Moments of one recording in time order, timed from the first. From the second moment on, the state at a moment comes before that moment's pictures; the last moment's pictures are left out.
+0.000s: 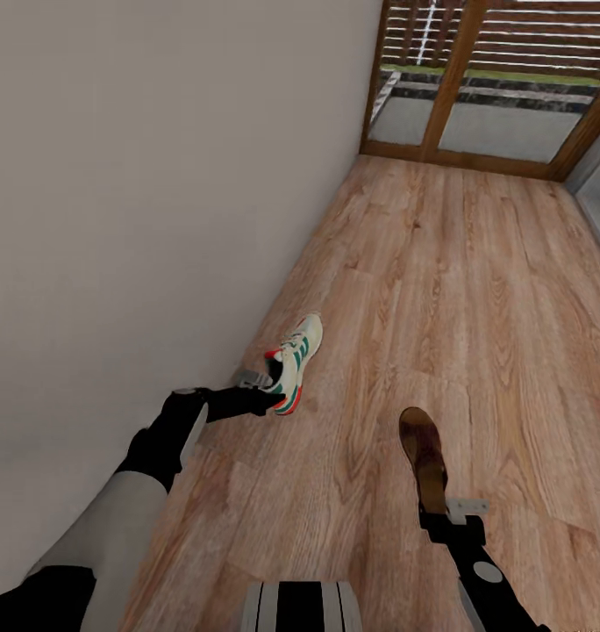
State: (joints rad) left arm -0.86 -0.06 -0.01 -0.82 -0.10 0.46 -0.73; right arm -0.30 -0.06 -0.13 -0.84 0.12 -0.02 -0.06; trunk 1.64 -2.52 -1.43
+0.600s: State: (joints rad) left arm -0.62 -0.08 -0.02 -0.77 -0.09 0.07 -0.17; right arm -0.30 -0.07 -0.36 -0.84 0.12 -0.05 0.09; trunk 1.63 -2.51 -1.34
